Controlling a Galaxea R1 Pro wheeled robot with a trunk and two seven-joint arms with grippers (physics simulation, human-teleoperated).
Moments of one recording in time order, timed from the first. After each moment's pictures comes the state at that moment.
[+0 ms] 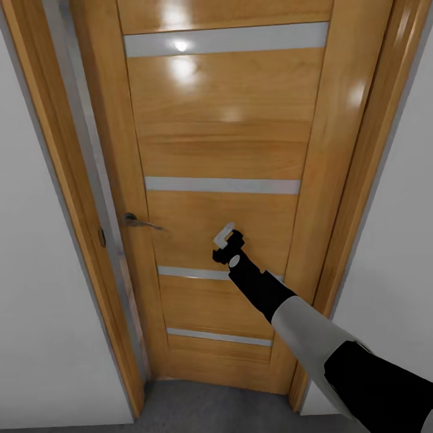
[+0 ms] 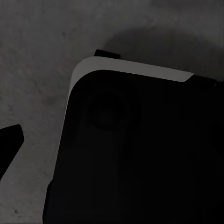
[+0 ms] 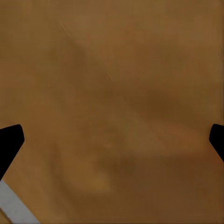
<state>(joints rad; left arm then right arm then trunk) 0.00 0.00 0.04 -0.07 0.19 -0.14 0.01 -1.05 0.17 0.60 -0.66 0.31 0.37 -0.07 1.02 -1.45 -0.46</state>
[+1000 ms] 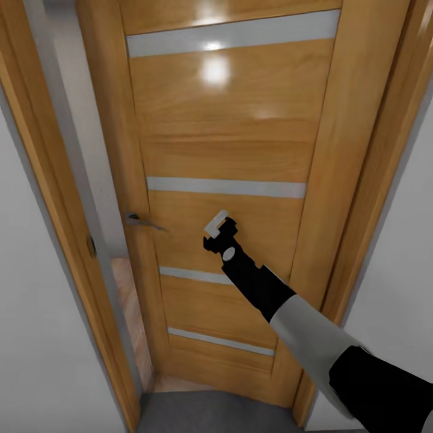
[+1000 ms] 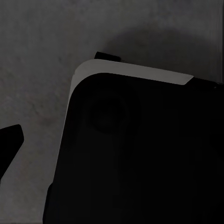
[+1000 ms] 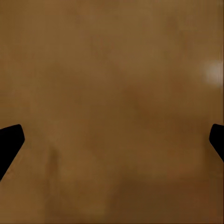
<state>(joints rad) 0.00 0.00 0.04 -0.07 0.19 -0.14 0.01 -1.04 0.17 0.64 -0.84 0.30 0.41 -0.08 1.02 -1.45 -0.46</state>
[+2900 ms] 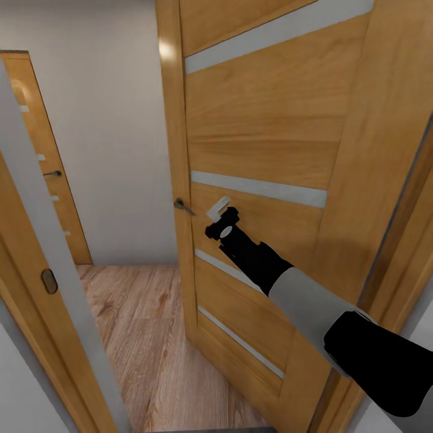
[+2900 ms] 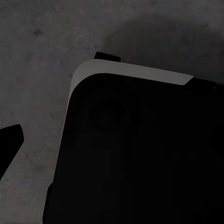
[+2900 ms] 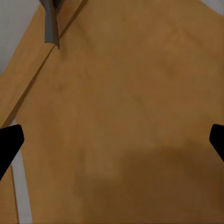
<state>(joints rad) 0.00 0.00 0.04 -0.07 0.19 -0.14 0.01 -1.21 0.17 0.76 -0.72 0.04 0.52 -0.14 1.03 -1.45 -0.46</state>
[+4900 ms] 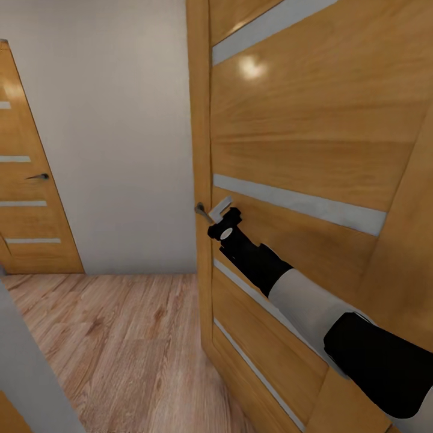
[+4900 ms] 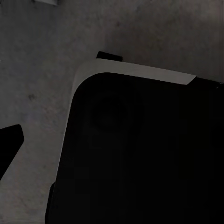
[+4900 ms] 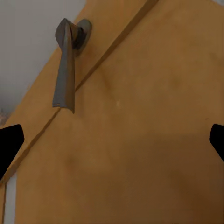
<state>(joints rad) 0.00 0.00 0.04 -0.07 0.19 -0.14 0.00 -1.21 0.17 0.76 -0.71 0.04 0.52 -0.19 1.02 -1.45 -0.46</state>
